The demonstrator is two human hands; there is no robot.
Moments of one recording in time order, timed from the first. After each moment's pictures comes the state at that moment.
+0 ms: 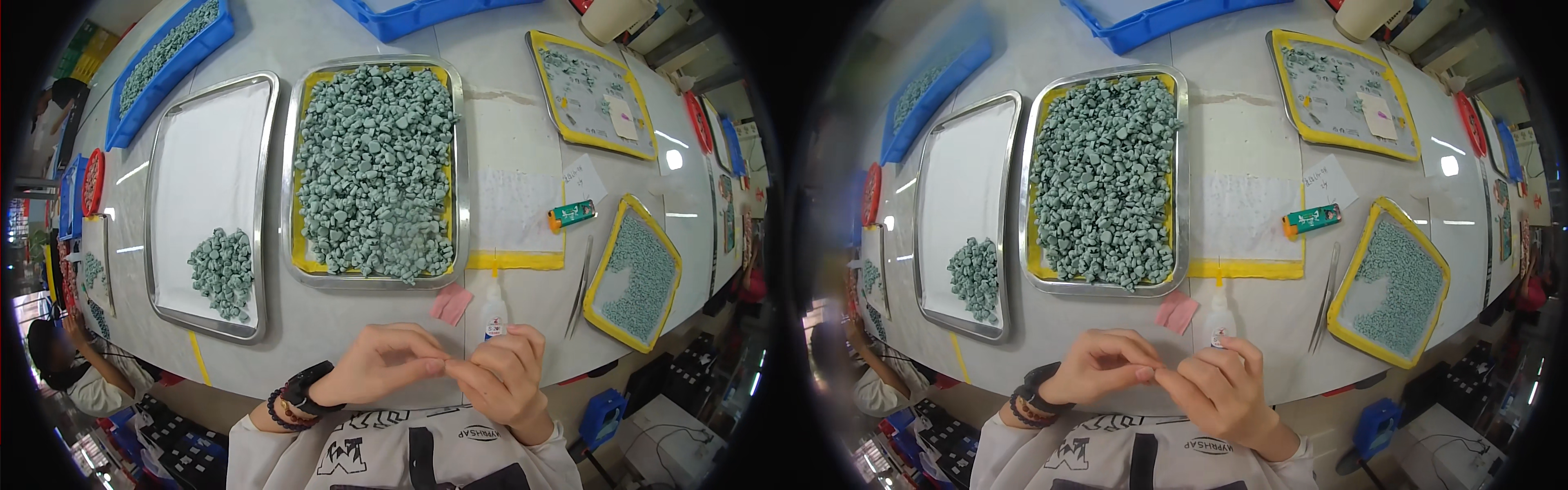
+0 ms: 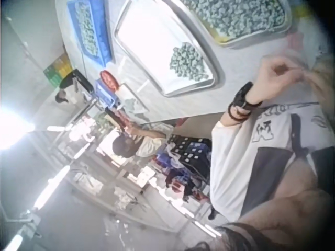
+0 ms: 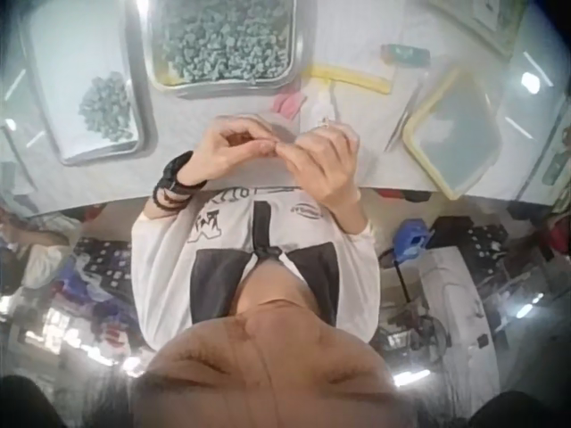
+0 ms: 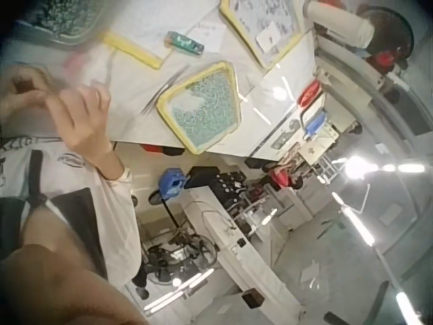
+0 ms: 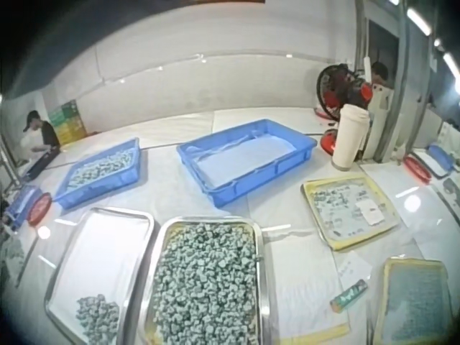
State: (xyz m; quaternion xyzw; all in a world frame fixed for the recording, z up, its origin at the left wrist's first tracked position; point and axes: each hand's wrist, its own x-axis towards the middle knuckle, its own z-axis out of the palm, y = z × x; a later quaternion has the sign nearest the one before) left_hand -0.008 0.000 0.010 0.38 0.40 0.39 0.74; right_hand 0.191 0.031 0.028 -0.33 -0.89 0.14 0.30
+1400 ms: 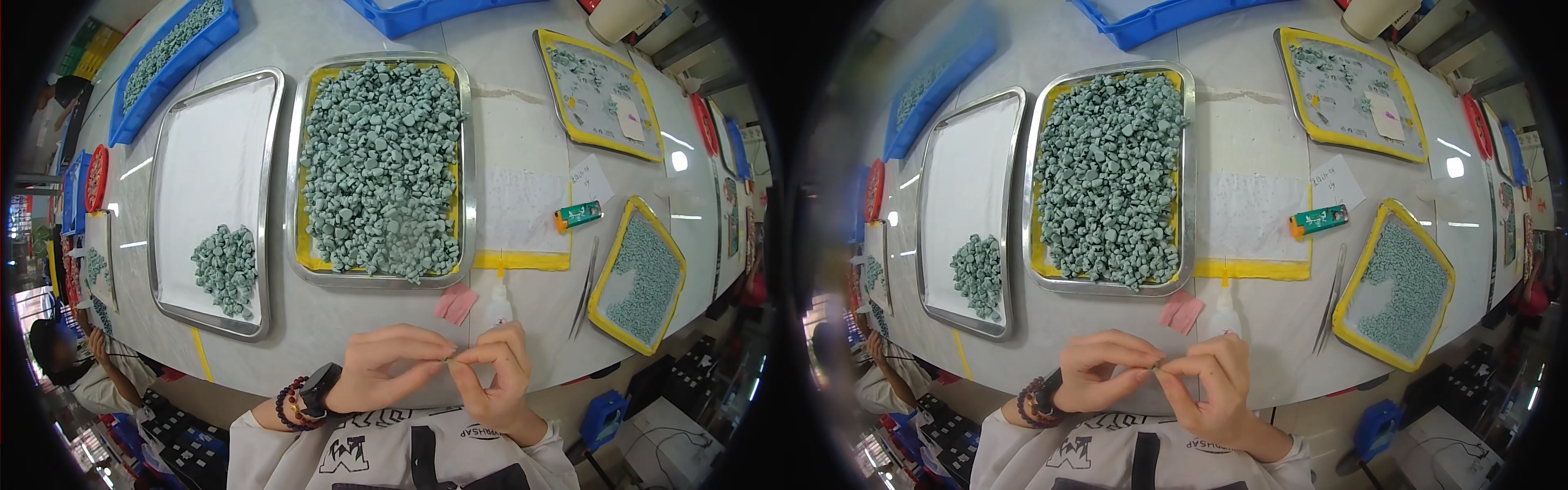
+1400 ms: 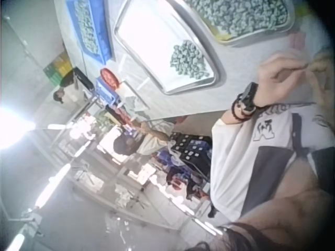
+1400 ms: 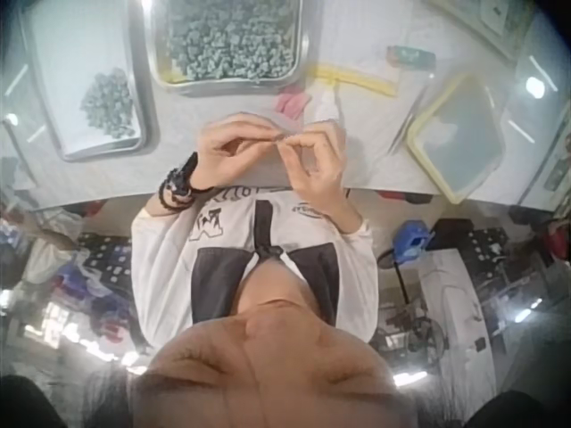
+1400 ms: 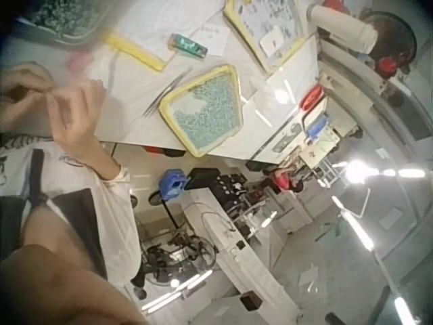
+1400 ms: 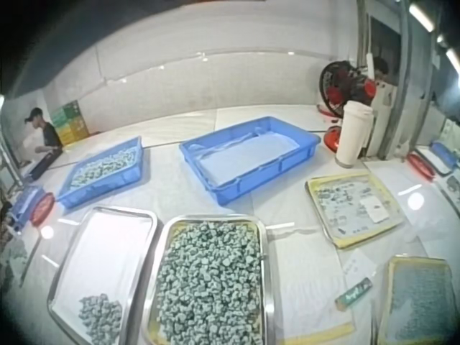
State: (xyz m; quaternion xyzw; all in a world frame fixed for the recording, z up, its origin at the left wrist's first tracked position) left_hand 0.000 -0.008 0.010 0.51 0.43 0.49 0.56; right_hand 0.178 0.022 0.021 -0.43 -0.71 0.42 0.36
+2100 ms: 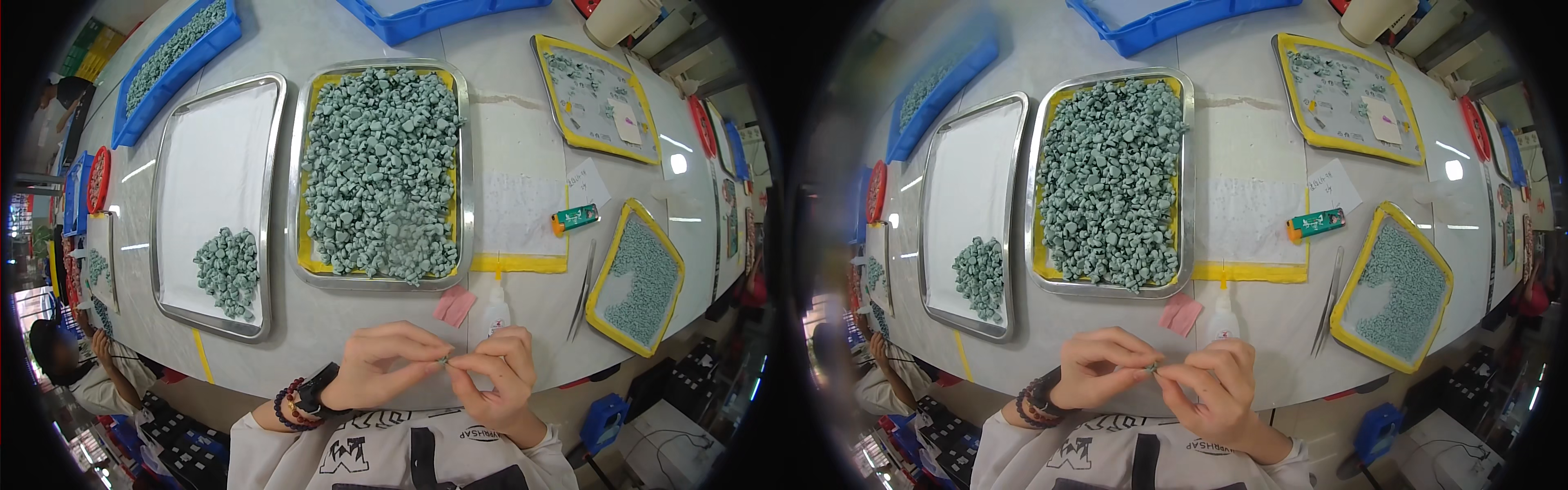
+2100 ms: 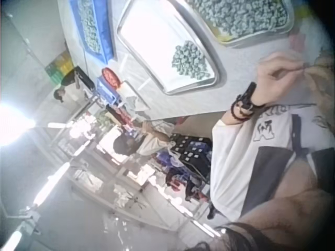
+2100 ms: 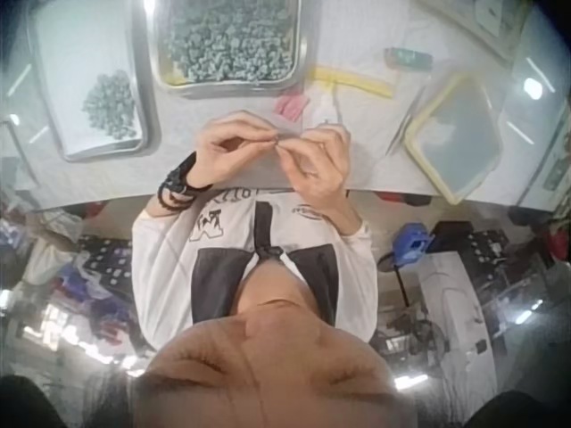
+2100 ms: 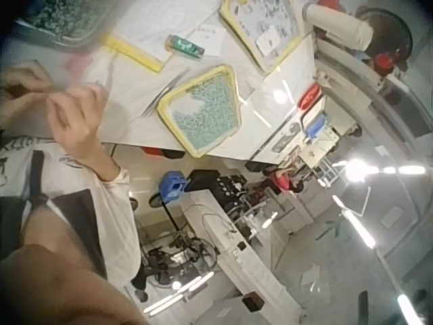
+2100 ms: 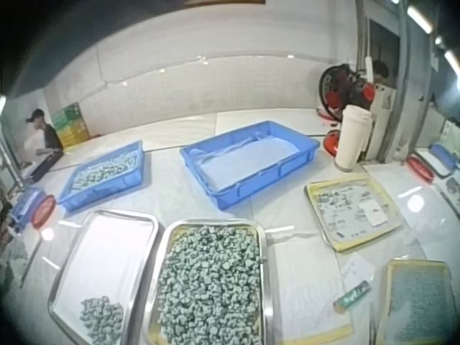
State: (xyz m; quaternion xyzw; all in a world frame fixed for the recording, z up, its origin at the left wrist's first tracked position) left_hand 0.000 -0.007 0.008 0.47 0.41 0.50 0.60; right_hand 0.182 0.023 0.023 -0.40 -0.78 0.31 0.38
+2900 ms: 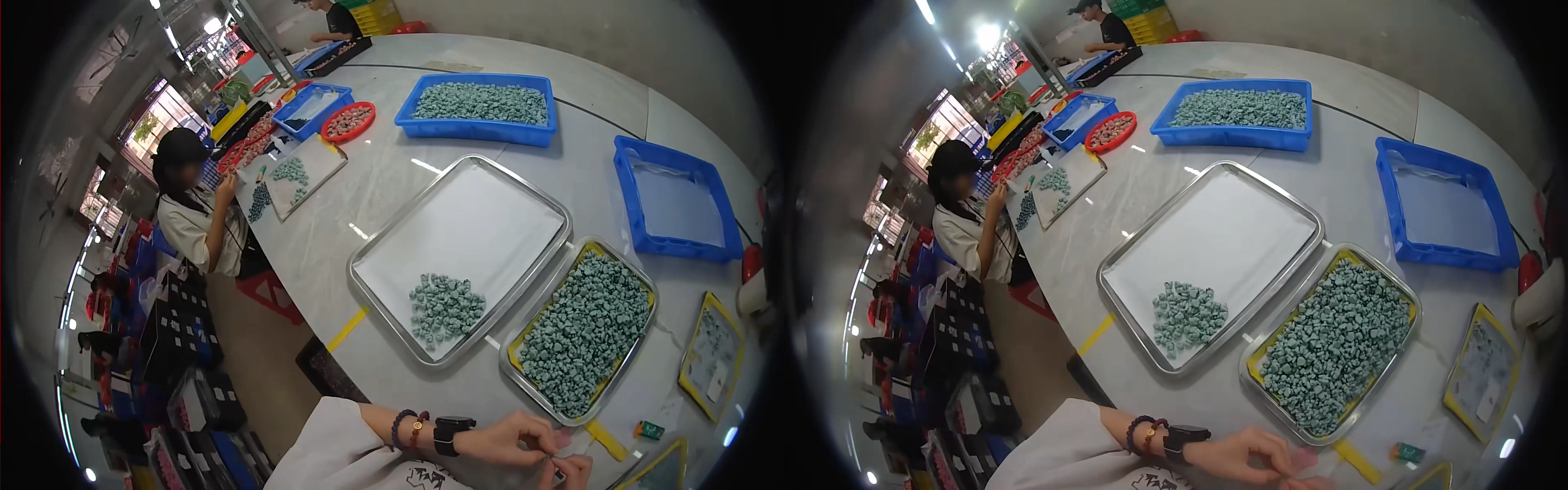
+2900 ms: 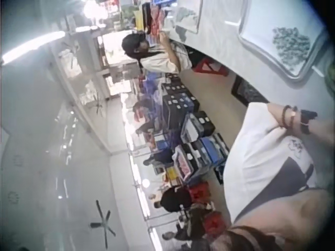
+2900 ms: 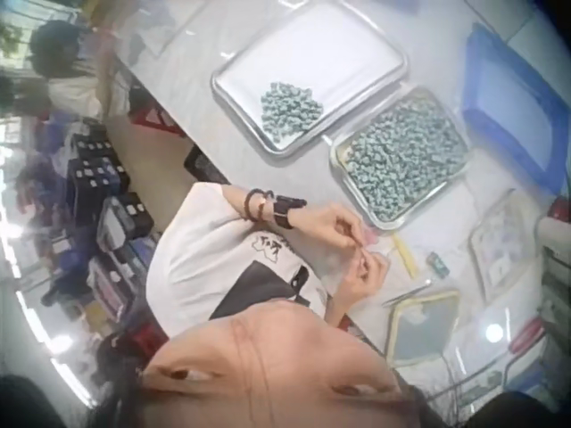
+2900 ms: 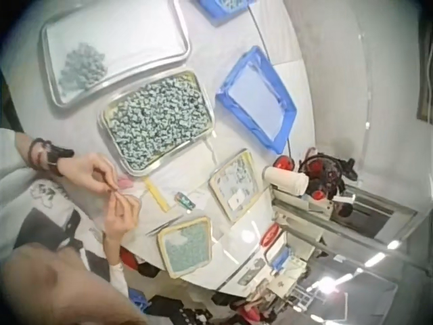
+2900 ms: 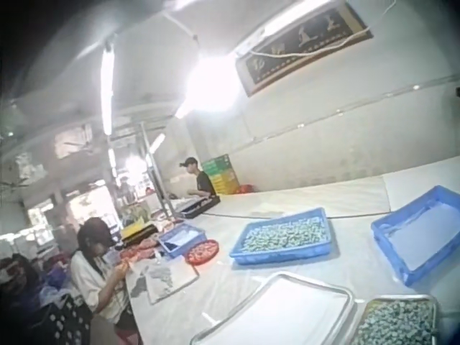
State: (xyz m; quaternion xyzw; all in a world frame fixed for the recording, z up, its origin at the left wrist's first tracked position) left_hand 0.011 -0.013 -0.003 0.41 0.38 0.57 0.60; right_hand 0.172 0.027 0.038 -0.39 -0.76 0.37 0.35
